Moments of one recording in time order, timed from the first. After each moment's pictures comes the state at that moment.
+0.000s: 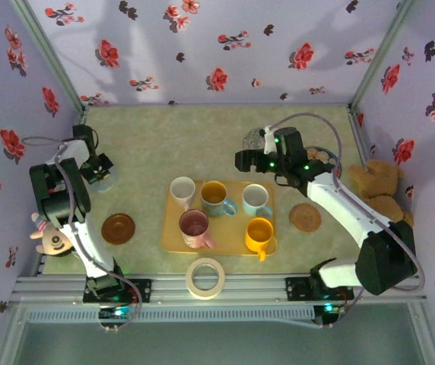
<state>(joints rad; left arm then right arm) 0.23 1.97 1.38 -0.73 -0.02 -0.45 0.47 1.35 1.03 -0.32 -0.24 0.35</state>
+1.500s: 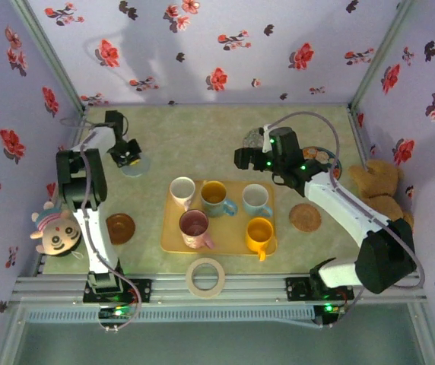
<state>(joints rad) 0.01 2.17 1.64 -0.76 0.16 -0.45 0.50 1.35 1.04 -0.31 -0.10 0.38</state>
